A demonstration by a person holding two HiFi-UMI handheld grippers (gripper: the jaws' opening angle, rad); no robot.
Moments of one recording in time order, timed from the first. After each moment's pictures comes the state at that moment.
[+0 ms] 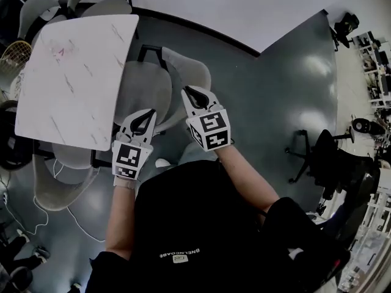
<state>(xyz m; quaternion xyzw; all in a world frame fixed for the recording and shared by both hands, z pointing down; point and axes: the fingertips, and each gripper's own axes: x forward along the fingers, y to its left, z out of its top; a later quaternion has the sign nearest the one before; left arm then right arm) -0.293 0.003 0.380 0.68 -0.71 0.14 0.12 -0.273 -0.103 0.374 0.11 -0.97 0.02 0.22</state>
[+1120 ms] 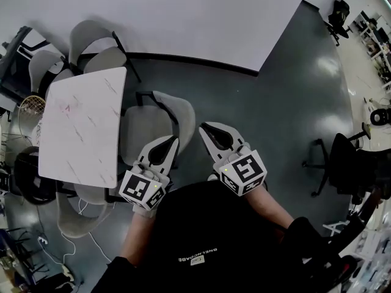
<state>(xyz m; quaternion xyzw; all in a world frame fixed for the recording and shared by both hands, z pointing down) -0.173 -0.114 0.238 0.75 -0.66 -0.03 0.09 -0.131 -0.174 0.235 0.09 -0.99 0.05 0.06</state>
